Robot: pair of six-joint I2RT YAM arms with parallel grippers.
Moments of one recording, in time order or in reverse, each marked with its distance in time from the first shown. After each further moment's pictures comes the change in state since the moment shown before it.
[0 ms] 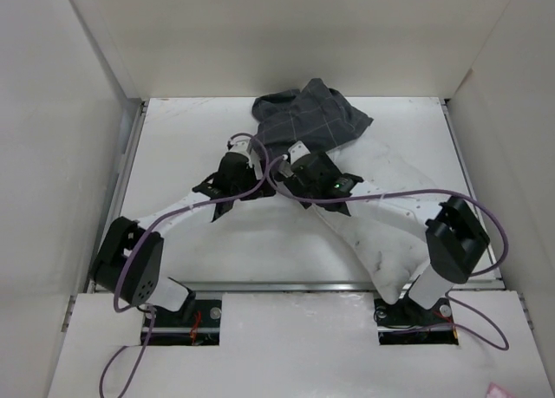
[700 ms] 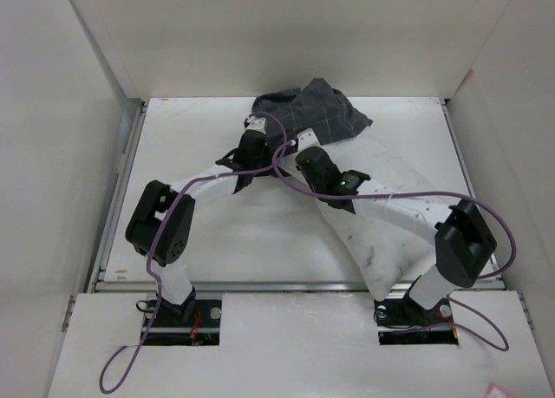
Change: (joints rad) left arm -0.011 0.342 0.312 0.042 -0.092 0.069; right arm -0.006 -0.018 0.024 0.058 0.091 0.079
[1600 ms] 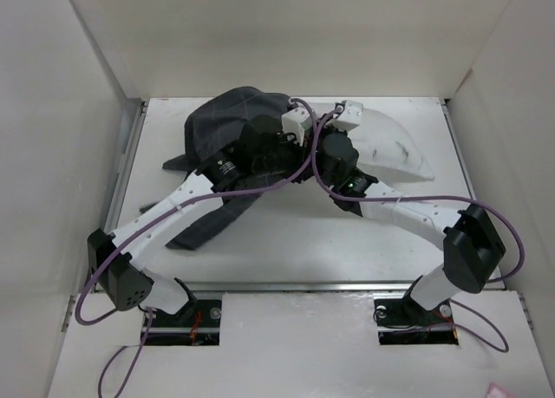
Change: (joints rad) left arm -0.304 -0.352 0.300 -0.397 0.347 0.139; right arm -0.019 -0.061 -0.045 0.810 0.225 0.234
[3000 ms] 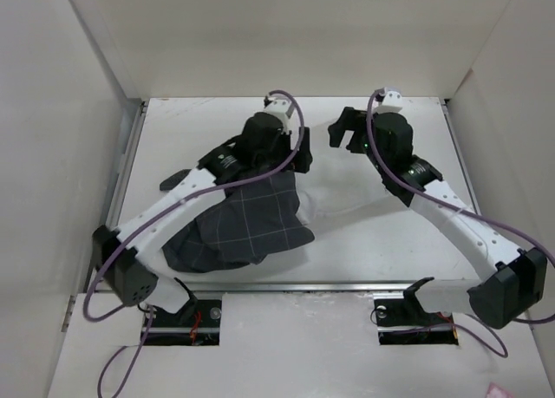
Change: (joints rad) left arm 0.048 -0.036 0.020 -0.106 -0.378 -0.098; right arm -0.305 -0.294 0.001 -0.599 -0.545 0.163
